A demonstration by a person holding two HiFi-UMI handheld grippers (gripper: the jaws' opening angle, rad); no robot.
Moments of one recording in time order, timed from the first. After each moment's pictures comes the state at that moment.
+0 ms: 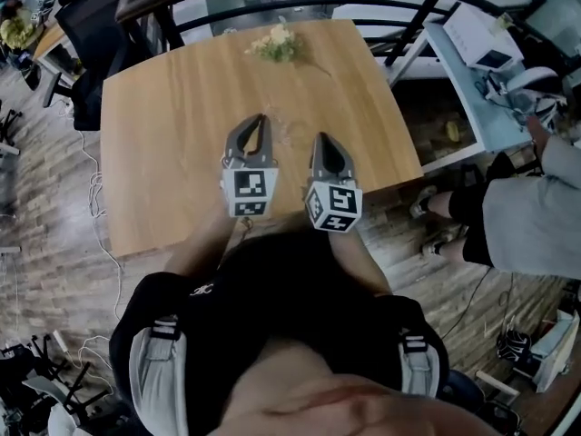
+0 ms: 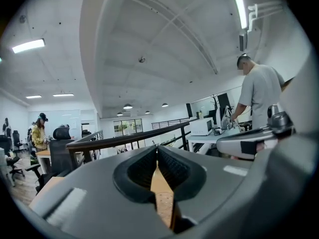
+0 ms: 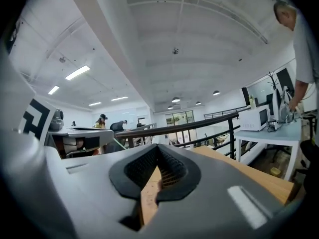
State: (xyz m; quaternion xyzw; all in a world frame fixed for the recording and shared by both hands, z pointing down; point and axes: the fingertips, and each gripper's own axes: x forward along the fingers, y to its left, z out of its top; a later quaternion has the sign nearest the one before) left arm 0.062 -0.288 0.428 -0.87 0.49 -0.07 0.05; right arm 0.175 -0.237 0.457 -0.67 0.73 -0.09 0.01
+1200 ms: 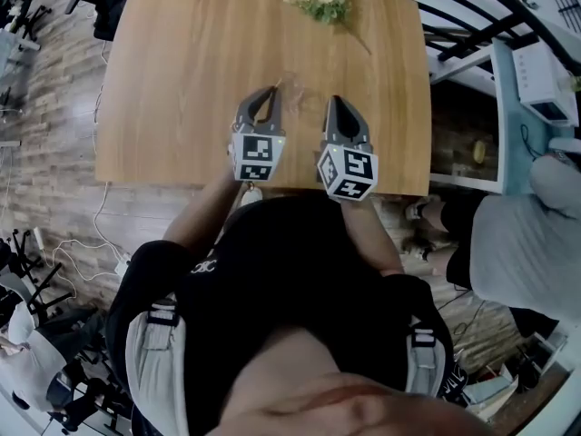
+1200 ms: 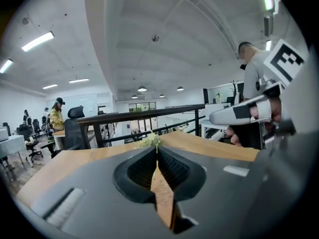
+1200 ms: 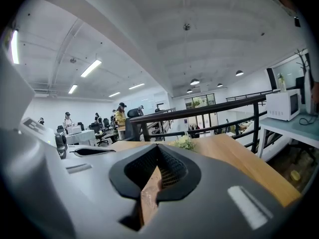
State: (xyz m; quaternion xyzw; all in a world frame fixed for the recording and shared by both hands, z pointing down) left arm 0.080 -0.338 0.533 -0.81 0.57 -0.14 -0.04; right arm 0.200 -0.325 0.504 -0.56 0.81 -0.15 -0.05
